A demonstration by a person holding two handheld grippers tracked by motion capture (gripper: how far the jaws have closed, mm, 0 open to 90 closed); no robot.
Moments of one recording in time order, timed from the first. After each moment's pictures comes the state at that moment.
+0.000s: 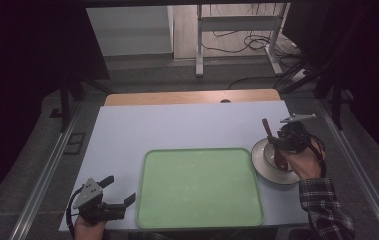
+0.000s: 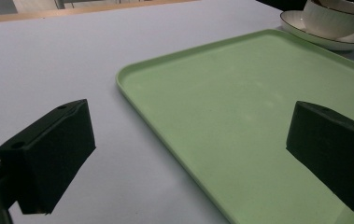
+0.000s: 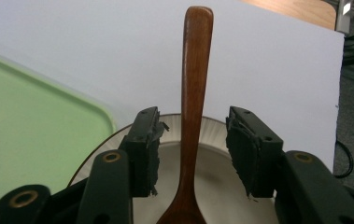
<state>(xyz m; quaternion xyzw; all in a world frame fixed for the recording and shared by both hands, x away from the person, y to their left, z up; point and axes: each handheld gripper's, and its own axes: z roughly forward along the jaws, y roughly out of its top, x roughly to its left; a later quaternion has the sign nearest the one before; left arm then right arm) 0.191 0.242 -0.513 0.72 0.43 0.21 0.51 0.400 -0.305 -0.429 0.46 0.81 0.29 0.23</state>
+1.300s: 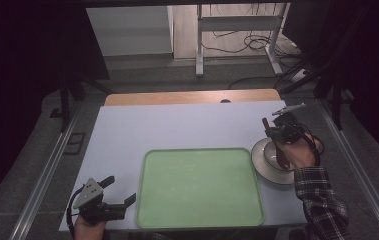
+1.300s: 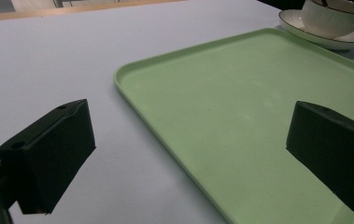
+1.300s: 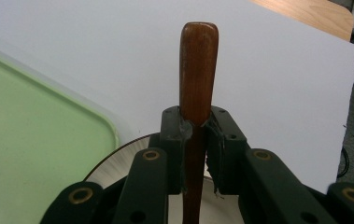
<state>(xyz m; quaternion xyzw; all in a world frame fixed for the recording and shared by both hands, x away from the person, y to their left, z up) 0.191 0.241 -0.513 0.72 0.43 0.21 0.51 0.422 -0.288 -0.417 0.44 0.83 0.26 0.21</state>
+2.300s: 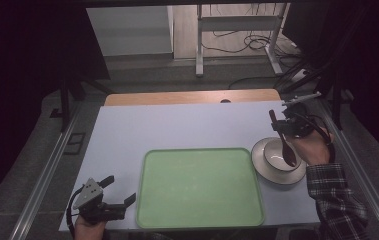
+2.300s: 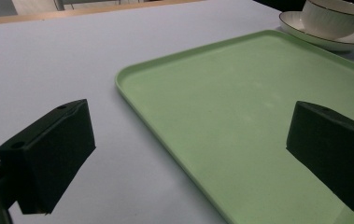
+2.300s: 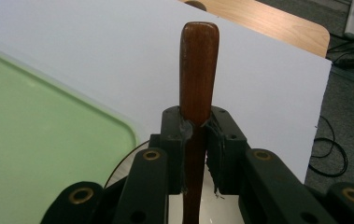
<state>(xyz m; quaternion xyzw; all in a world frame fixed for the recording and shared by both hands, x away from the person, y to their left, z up) 0.190 0.241 -0.512 0.72 0.43 0.21 0.51 0.403 -0.291 -0.362 0.45 0.83 0.27 0.21</state>
